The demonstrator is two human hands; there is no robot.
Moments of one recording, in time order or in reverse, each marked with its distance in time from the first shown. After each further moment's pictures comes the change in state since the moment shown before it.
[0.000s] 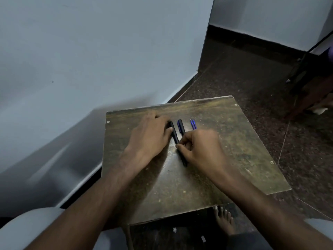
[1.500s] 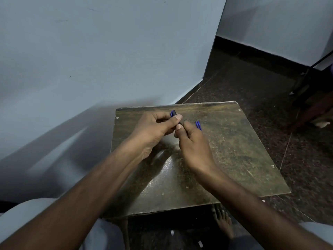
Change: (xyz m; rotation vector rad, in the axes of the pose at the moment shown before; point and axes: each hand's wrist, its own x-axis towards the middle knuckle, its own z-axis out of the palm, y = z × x) left_hand -0.014 -0.006 -0.007 -1.284 -0.009 -0.255; right_hand -0.019 -0.050 0.007 0.625 0.094 0.079
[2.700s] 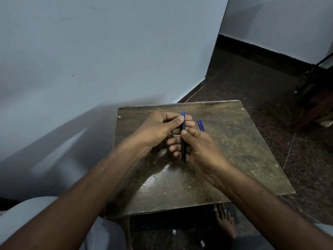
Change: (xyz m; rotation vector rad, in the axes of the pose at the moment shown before) left_hand -0.003 0.005 -0.001 0.024 -0.231 -0.066; right_hand -0.001 0.002 -0.013 0.762 -0.298 0.392
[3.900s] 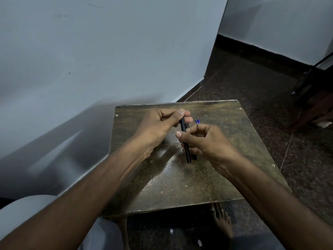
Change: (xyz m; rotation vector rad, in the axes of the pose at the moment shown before) left_hand -0.003 0.000 0.010 0.017 0.162 0.151; right_hand 0.002 -0.020 -0.033 -0.340 0.054 -0.042
